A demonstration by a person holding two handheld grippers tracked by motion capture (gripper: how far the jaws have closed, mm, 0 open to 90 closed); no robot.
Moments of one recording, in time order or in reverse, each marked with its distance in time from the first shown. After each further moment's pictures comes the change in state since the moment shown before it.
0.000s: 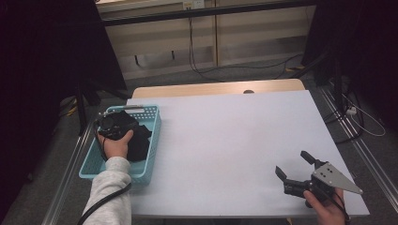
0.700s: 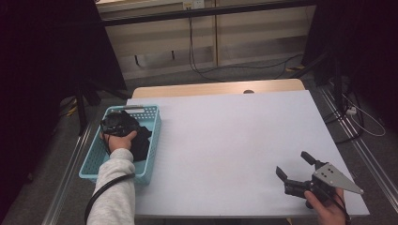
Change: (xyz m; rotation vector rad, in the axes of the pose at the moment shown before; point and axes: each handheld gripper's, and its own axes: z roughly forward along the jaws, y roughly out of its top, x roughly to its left) left arm 0.004 0.000 0.042 0.164 0.056 0.015; right arm -0.002 -0.002 -0.001 0.005 0.001 0.015
